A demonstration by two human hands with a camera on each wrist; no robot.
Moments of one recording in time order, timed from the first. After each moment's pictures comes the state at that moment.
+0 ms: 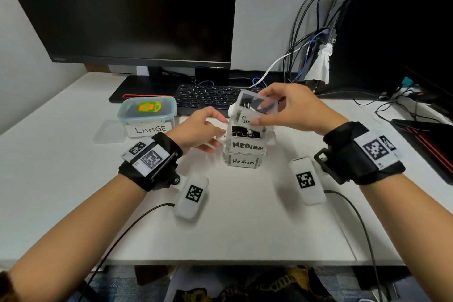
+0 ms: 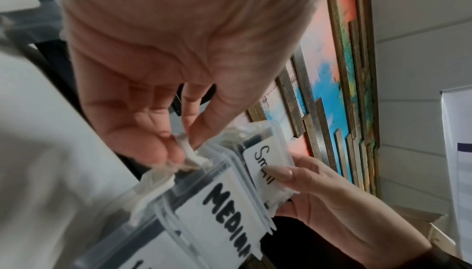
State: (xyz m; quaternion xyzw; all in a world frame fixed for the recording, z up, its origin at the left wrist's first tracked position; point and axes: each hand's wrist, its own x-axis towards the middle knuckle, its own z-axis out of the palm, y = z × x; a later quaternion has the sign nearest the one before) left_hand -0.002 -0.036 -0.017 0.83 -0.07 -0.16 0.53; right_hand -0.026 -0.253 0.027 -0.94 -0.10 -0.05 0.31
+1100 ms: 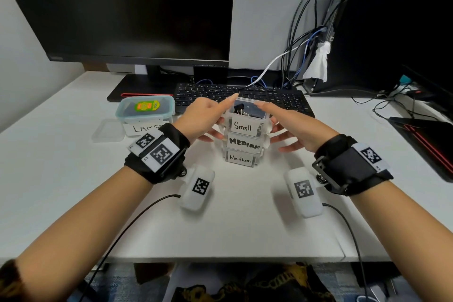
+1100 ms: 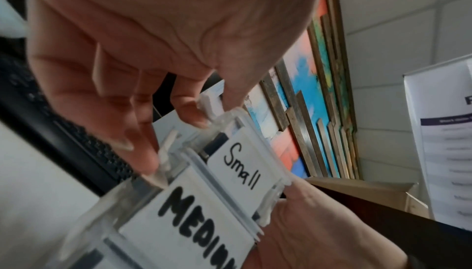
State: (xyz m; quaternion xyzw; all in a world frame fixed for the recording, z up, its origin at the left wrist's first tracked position) left_hand 0.001 -0.050 -0.003 0.84 -0.08 -0.11 0.52; right_hand -0.031 -0.255 -0.002 -0.85 0.12 0.13 0.50
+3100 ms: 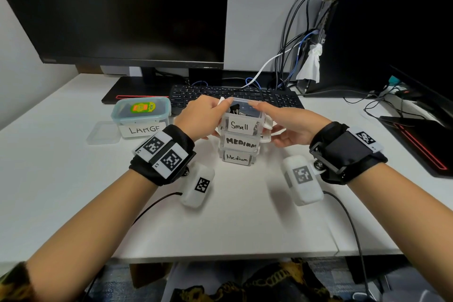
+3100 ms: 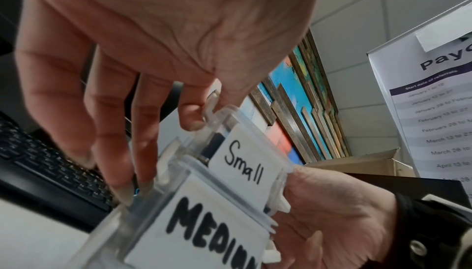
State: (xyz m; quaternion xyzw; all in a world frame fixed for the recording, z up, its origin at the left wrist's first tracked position) left_hand -0.002 -0.056 -0.002 0.90 -0.13 -0.02 0.41; right_hand -0.027 -0.250 0.009 -0.82 0.15 0.17 0.52
